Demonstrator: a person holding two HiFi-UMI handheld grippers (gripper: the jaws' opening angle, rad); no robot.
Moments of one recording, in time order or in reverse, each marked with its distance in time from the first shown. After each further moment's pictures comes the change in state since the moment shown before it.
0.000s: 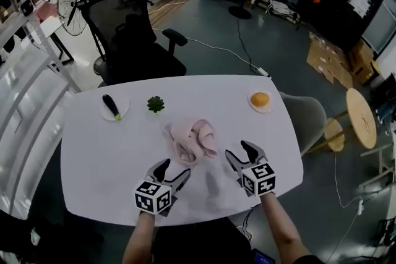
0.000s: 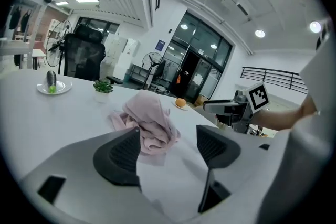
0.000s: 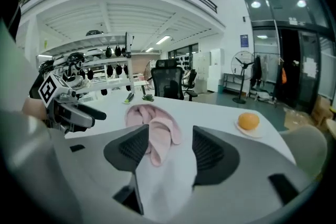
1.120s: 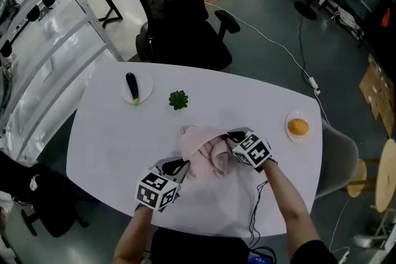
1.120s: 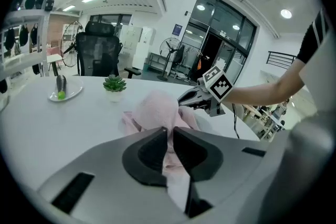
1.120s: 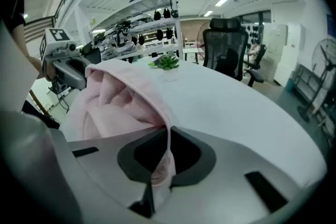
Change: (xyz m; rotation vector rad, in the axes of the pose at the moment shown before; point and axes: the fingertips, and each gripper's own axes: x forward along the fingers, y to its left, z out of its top) left arm 0.047 0.038 0.015 -0.018 0.162 0.257; right arm 0.200 0.007 -0.021 -0.386 0.354 0.599
